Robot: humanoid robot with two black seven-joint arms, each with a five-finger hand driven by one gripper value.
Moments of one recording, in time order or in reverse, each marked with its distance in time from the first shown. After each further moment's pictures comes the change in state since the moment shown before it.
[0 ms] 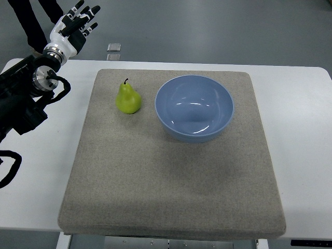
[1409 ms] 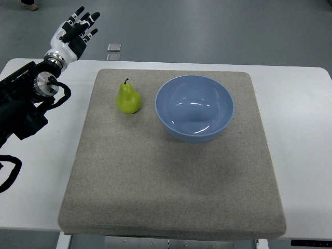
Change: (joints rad) left arm 0.031 -0.001 0.002 -0.008 -0.011 -0.004 -0.011; right arm 0.000 0.000 0.000 0.000 0.000 0.000 0.000
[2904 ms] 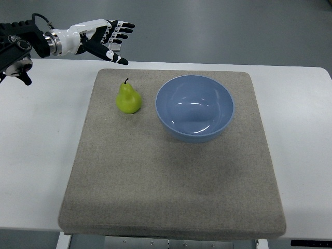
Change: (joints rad) left arm -0.169 0.288 0.262 -0.375 0.945 -0.256 0.000; right arm 0.000 0.000 0.000 0.000 0.000 0.000 0.000
